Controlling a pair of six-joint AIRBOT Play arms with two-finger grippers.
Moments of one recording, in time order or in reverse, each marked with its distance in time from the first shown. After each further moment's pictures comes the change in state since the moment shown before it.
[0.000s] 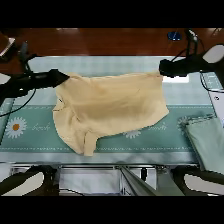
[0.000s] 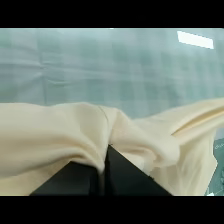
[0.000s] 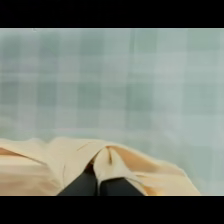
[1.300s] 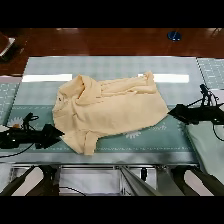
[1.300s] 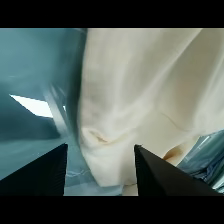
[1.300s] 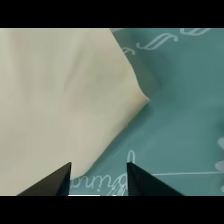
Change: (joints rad) left arm 0.478 0.190 -0.623 0.311 -0.409 -0.220; right arm -0.357 0.399 -0.741 0.142 0.059 -0.174
